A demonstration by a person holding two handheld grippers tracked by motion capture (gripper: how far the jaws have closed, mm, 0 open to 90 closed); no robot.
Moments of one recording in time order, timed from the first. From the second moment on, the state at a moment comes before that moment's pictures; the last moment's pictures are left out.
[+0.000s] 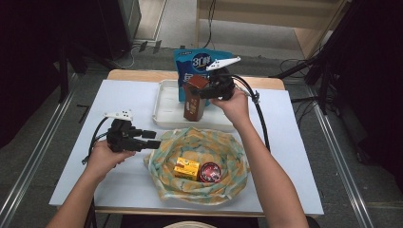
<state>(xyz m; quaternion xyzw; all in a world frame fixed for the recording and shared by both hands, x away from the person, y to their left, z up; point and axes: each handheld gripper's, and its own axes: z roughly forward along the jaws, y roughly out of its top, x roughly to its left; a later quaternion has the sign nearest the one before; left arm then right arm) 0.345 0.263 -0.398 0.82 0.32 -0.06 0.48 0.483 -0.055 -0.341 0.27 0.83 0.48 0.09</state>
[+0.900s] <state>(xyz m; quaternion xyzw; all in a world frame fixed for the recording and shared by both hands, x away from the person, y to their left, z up) 0.345 0.262 -0.400 0.82 0.32 -0.06 0.48 0.461 -0.098 -0.357 0.26 0.83 0.48 0.09</state>
